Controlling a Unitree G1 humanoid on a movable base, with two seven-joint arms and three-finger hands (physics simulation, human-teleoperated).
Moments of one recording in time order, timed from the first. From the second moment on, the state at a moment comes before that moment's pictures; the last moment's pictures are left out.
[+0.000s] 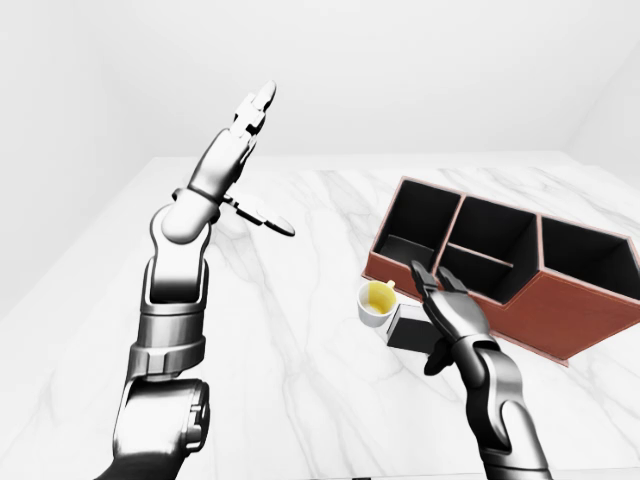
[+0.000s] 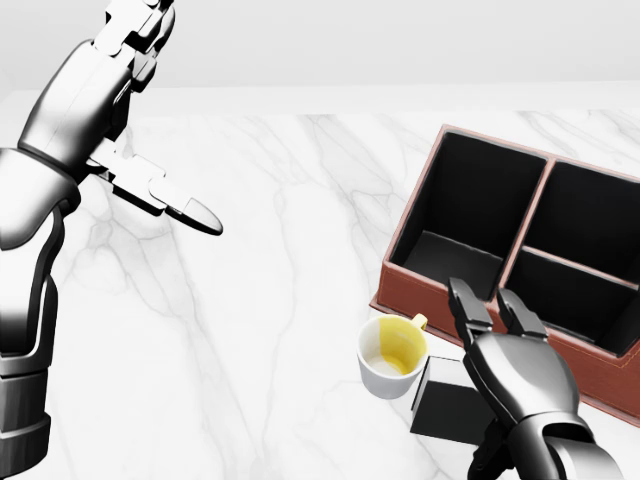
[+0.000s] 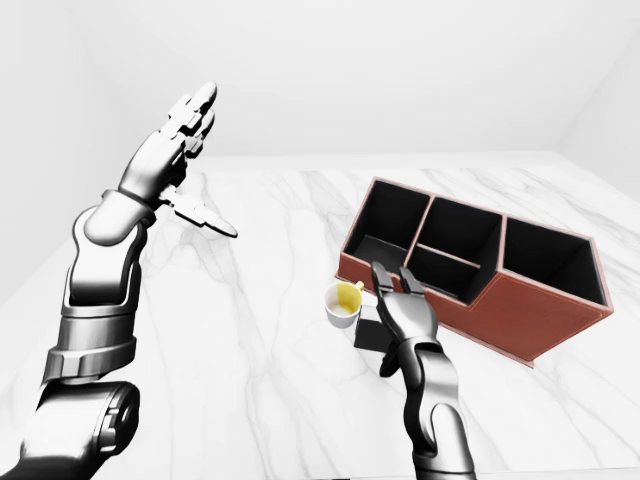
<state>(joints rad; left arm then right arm) -0.77 0.28 0.11 0.10 0.22 0.09 -0.44 0.04 -0.11 -0.06 -0.23 -1.23 0.09 0.43</state>
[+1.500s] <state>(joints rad) -0.73 0.28 0.11 0.07 0.22 0.09 -0.44 0.04 -0.14 -0.04 -0.02 -1.25 0.09 0.16</state>
